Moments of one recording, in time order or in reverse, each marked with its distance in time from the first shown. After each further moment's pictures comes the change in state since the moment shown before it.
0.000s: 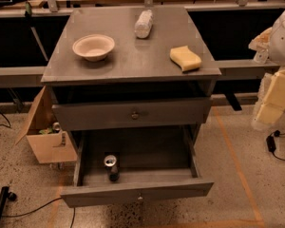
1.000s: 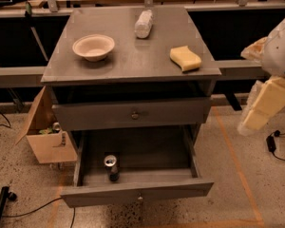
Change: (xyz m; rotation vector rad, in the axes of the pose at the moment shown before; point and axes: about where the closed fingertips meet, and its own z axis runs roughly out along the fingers) arm -0.010 0.007 0.016 -0.023 -0.111 0.044
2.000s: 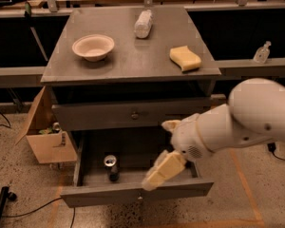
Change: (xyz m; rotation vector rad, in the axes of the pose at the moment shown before) arm -0.093 0.112 0.195 -0.271 -0.432 0.166
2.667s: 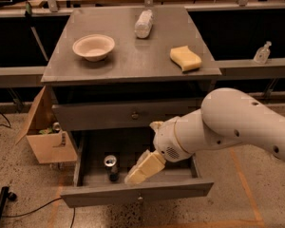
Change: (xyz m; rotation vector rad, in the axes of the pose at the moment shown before) arm -0.011 -0.010 0.047 0.043 -0.006 0.019
